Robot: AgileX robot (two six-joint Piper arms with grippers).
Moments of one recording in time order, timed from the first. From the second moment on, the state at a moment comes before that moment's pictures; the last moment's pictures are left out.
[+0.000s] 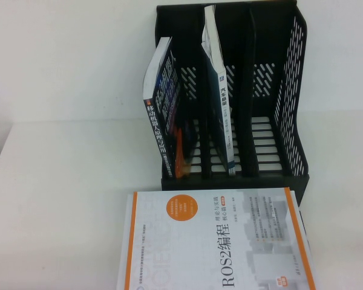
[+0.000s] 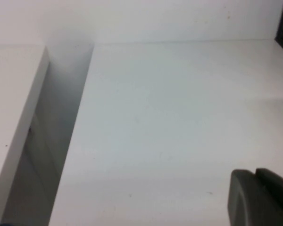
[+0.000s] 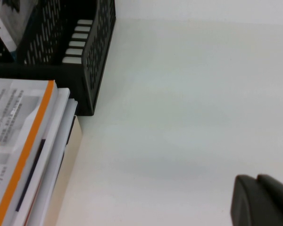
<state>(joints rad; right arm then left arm) 0.52 0.29 -0.36 -0.56 0.79 0.63 -0.07 -0.01 0.02 0.15 0.35 -0.23</state>
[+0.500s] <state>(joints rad) 0.52 0.29 -0.36 -0.56 0.79 0.63 -0.07 -0.01 0.02 0.15 0.36 -0.21</state>
